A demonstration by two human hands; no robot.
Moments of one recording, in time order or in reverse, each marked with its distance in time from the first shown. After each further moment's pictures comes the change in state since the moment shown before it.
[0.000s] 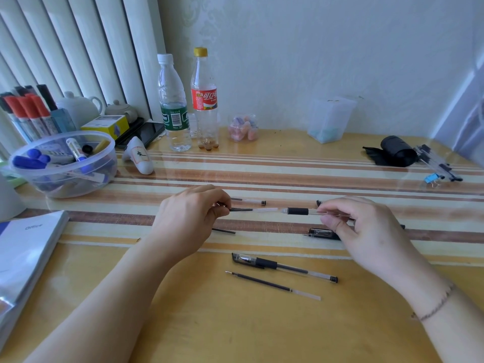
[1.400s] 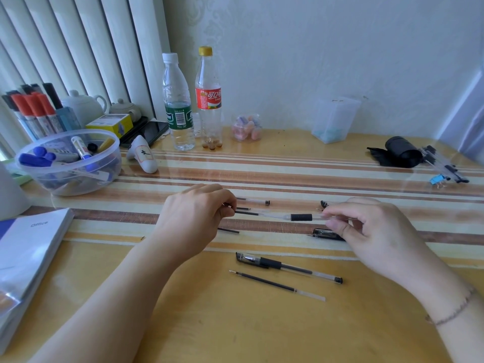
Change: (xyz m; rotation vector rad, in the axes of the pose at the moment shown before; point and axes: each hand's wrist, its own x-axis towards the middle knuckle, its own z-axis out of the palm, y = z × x) left_hand -0.001 0.002 -0.005 0.086 0.013 0.084; right_hand -0.002 -0.004 -0.010 -0.065 -0.048 -0.070
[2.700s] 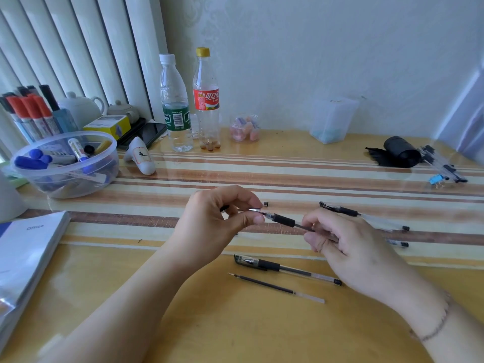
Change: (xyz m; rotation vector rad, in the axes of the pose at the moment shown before) left_hand 0.000 0.036 -0.009 -0.789 0.012 -0.183; right_hand -0.009 -0.016 0.019 0.117 -0.110 -0.151
